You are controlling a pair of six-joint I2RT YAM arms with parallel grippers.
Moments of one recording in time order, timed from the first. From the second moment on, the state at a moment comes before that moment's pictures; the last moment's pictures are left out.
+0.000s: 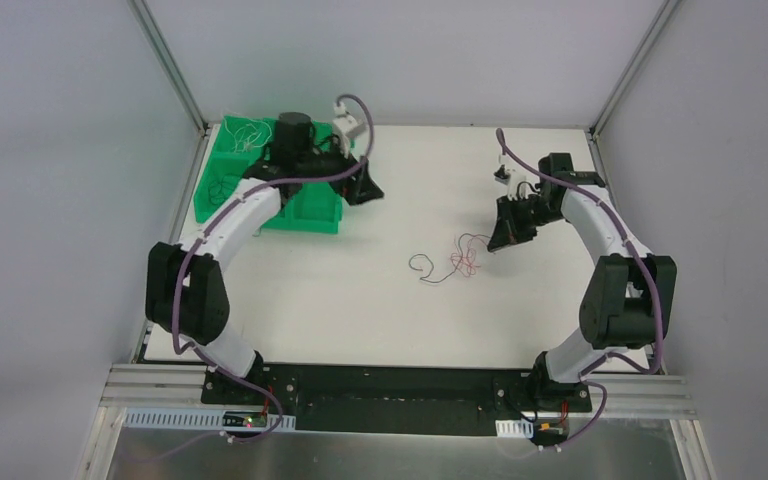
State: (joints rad) left arm -0.26 1.60 1.37 -0.19 0.75 0.05; right arm 0.04 1.61 1.26 -1.00 -0.64 -0.30
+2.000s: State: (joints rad) left arm 0.51 1.42 1.65 -0.79 0.78 -0.12; right arm -0.18 1.67 1.27 -1.15 -0.50 -0.38
